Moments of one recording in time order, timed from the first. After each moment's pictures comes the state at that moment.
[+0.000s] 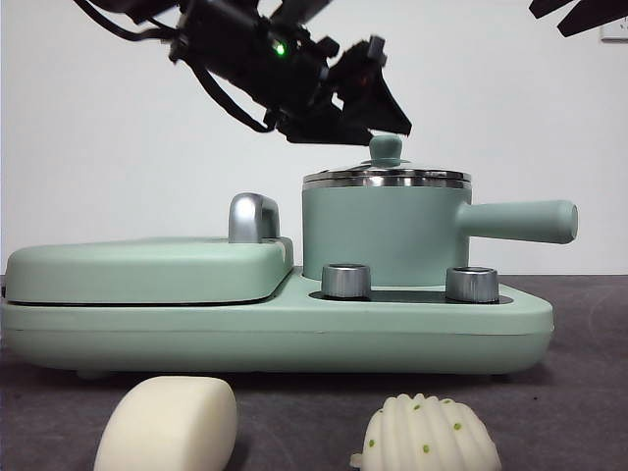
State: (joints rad) left arm -0.65 1.76 1.22 0.26 0.33 0.11; right arm 0.26 0.82 0.88 -0.56 -0.42 -0.21
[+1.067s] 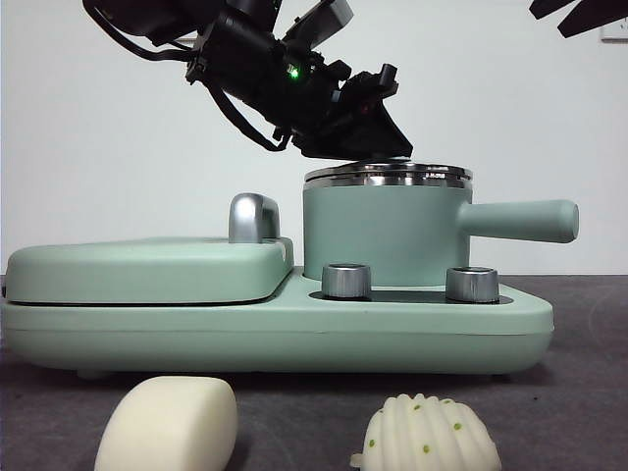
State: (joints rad) left arm -0.65 1.81 1.24 0.27 0.32 0.13; right arm 0.26 0.82 0.88 -0.56 -0.42 -0.21
